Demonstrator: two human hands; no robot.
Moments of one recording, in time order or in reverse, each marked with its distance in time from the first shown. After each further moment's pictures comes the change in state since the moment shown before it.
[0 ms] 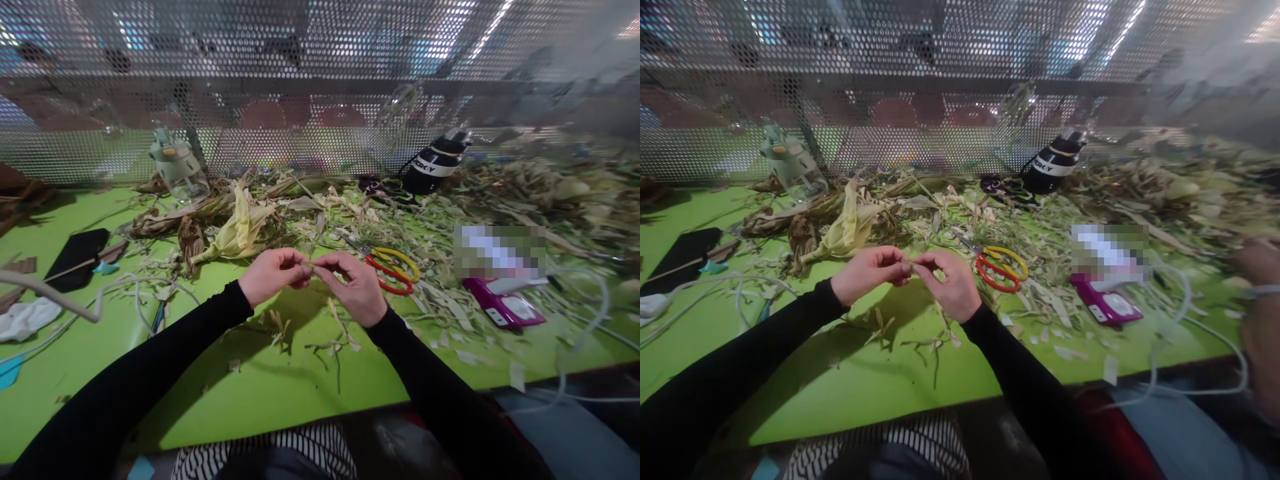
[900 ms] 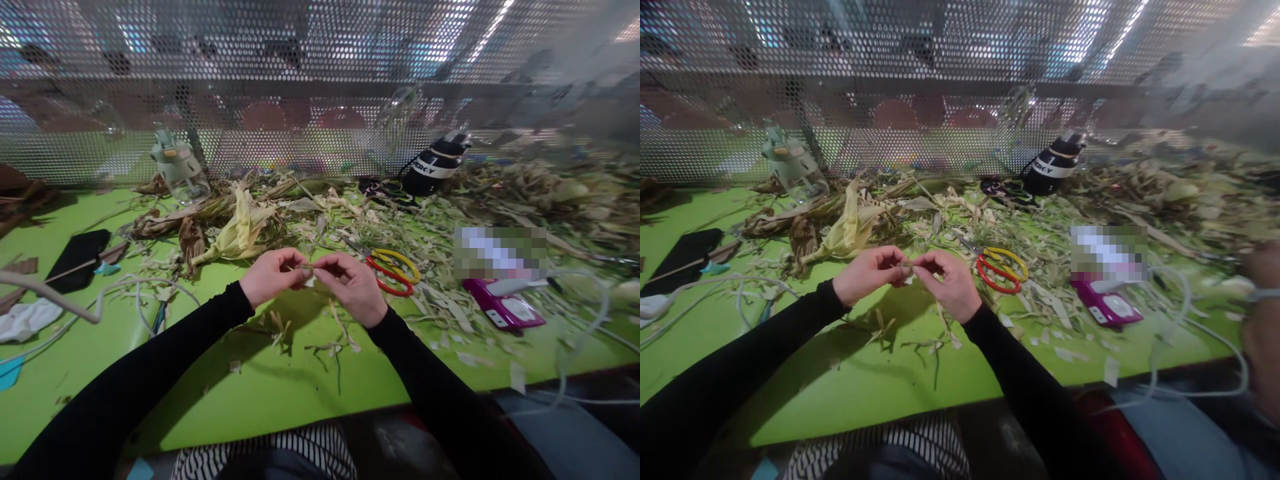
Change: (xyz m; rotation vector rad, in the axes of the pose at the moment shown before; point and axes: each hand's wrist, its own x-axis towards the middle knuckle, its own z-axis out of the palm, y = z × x) left_hand 0.000 -0.002 0.000 0.019 0.015 0.042; right_hand 0.000 0.004 0.003 0.179 -0.027 0.089
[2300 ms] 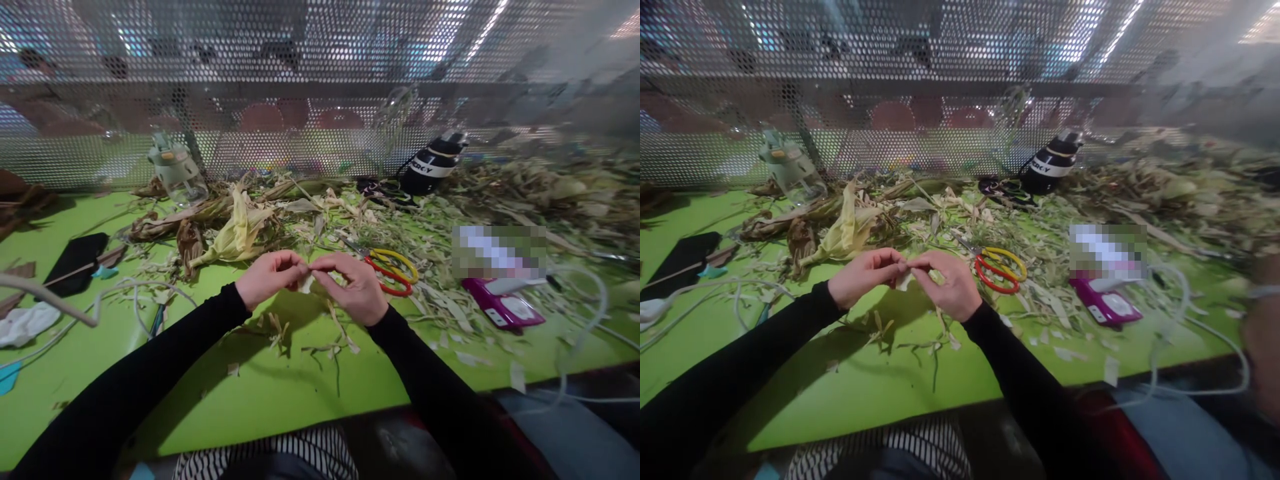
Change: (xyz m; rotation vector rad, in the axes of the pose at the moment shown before) left_hand -0.001 0.001 -0.001 0.021 -0.047 0.013; right_hand 0.004 -0.007 -0.006 -0.175 0.000 -0.204
